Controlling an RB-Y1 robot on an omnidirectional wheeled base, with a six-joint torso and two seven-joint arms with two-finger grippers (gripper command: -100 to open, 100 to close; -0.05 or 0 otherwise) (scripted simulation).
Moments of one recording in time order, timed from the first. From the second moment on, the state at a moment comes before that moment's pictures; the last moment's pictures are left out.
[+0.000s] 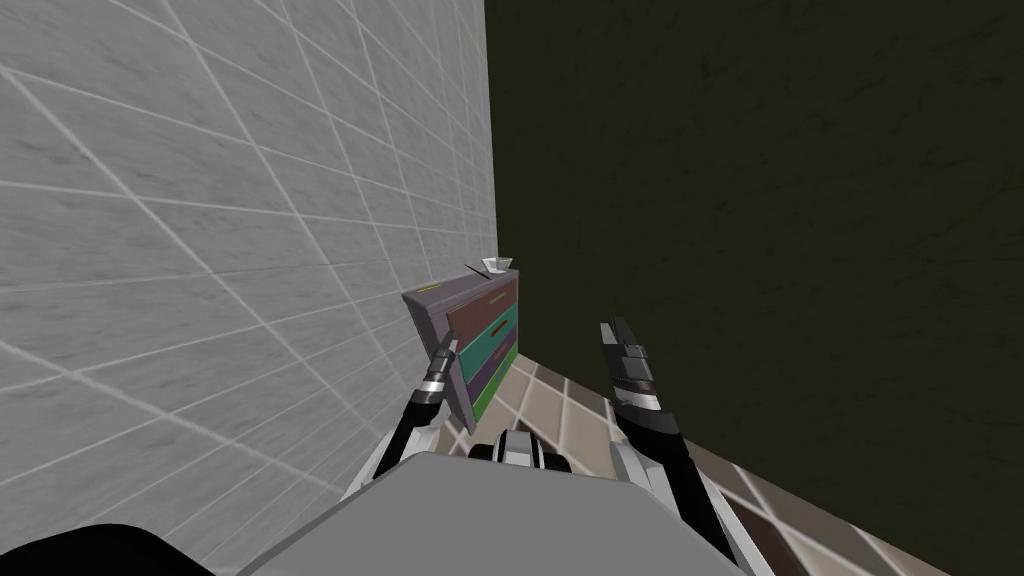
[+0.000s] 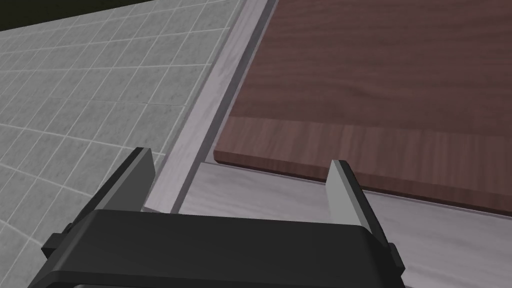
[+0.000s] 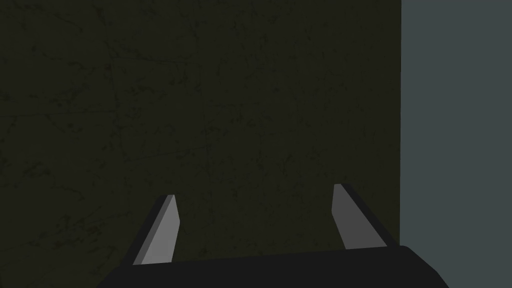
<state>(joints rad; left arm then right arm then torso) 0.43 0.16 -0.03 -1.90 0.04 -0.54 -0.13 0.52 -0.03 0.05 -2.31 0.10 -0.49 0.10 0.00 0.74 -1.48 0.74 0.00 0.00</state>
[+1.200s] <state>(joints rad) 0.34 0.16 -0.05 -1.58 0.05 -0.61 -0.10 0.52 -0.02 0.05 -2.31 0.10 -0.49 0.10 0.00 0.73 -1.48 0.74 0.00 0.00</state>
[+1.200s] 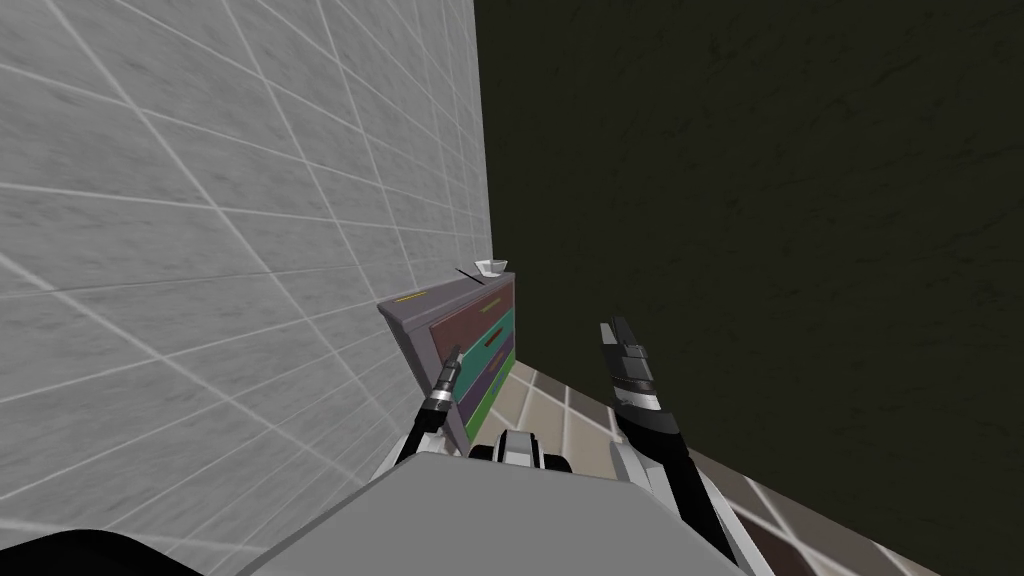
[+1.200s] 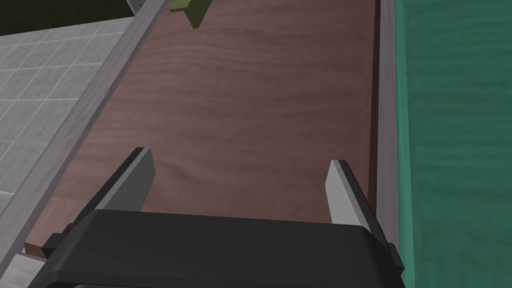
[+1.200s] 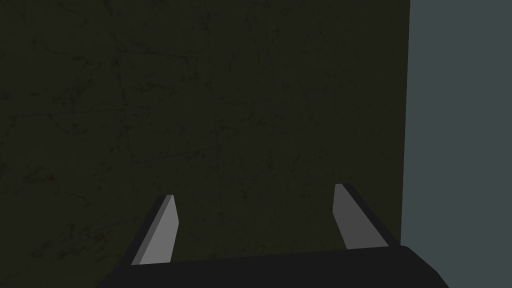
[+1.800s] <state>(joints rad) 0.30 0.16 -0.06 -1.44 0.05 -0.64 -0.09 0.52 -0.03 0.05 -2.31 0.10 -0.49 0.10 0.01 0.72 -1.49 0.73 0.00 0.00</state>
